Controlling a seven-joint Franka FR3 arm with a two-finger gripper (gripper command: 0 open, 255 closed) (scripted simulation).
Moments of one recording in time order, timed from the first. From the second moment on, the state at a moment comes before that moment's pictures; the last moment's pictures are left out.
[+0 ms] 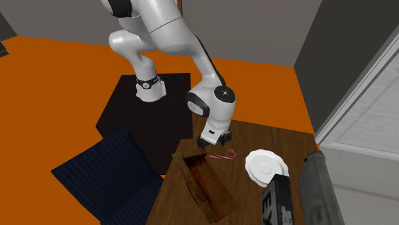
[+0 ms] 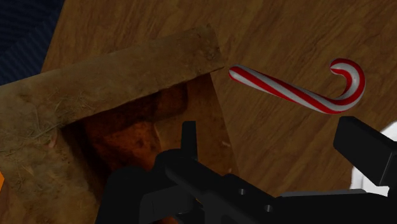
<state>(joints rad) 0.30 0.54 0.37 -2.18 -0.31 2.56 0.70</state>
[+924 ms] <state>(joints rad) 0.31 0.56 0.37 -2.17 -0.31 2.57 0.71</state>
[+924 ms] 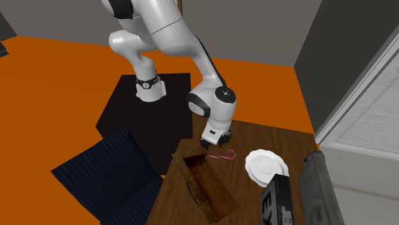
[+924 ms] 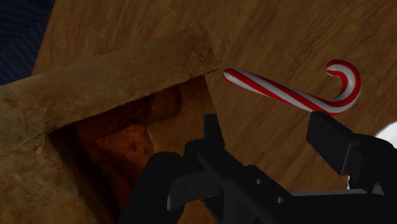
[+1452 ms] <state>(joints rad) 0.42 0.72 0.35 -2.12 -0.32 2.78 0.84</state>
